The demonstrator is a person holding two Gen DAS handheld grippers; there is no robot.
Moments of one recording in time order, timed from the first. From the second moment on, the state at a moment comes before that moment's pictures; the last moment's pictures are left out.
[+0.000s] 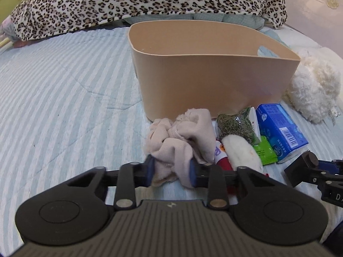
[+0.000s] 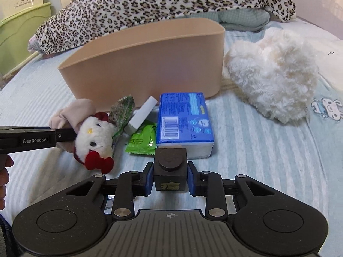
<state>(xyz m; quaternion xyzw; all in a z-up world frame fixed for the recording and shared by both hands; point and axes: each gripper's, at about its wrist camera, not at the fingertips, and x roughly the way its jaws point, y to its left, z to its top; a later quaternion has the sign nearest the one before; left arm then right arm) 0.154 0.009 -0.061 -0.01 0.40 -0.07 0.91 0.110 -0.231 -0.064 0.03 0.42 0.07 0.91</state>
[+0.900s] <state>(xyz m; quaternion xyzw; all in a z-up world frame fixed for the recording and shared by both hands) 0.147 0.031 0.059 -0.04 0.25 -0.04 0.97 0.131 -0.232 0.058 0.00 0.26 0.08 0.96</state>
